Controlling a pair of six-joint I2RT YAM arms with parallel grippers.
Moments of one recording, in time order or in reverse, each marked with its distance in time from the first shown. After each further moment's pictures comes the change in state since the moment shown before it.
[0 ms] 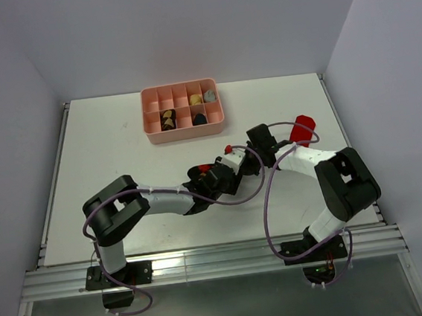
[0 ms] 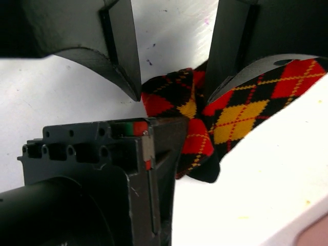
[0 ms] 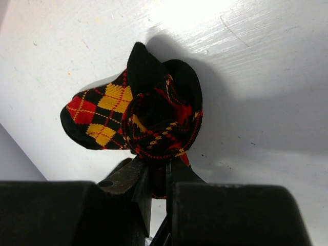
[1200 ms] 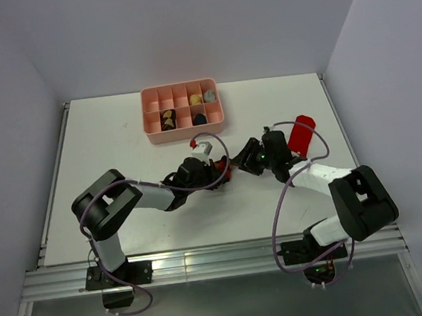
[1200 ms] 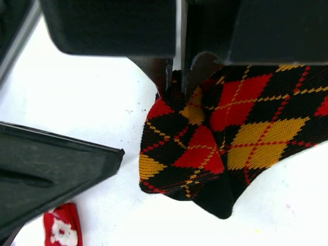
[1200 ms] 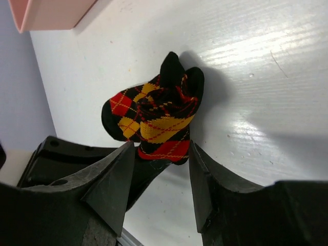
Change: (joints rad) left arm 0.214 -0.019 -0.187 0.217 0.378 -0.415; right arm -0.055 -0.180 -0.237 0.390 -0.086 -0.066
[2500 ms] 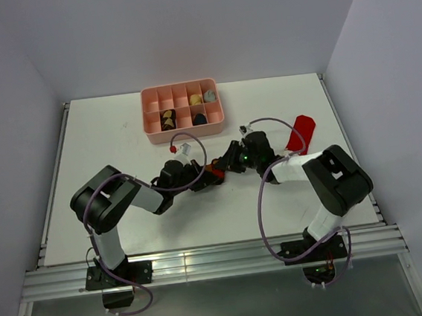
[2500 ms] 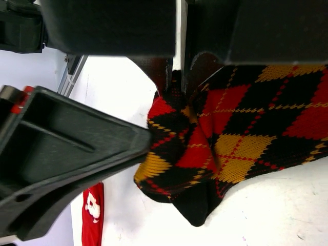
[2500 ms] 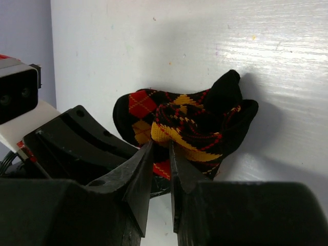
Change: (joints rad) left arm 0.146 0.032 -0.158 0.264 0.218 -0.336; right arm 0.108 0.222 0.047 0.297 -0.101 -0.090
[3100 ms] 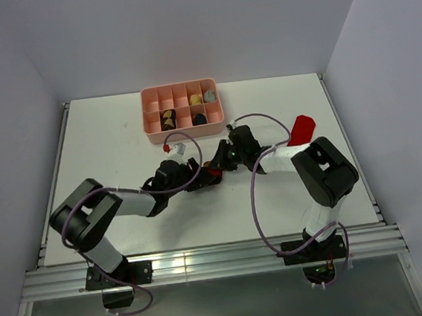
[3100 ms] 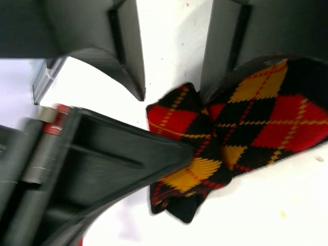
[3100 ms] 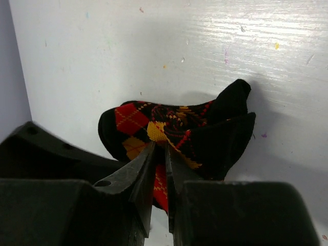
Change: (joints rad) left arm 0.001 -0.144 -0.038 -0.159 -0.087 0.077; right arm 0.067 0.135 0.203 -0.219 0.045 -0.057
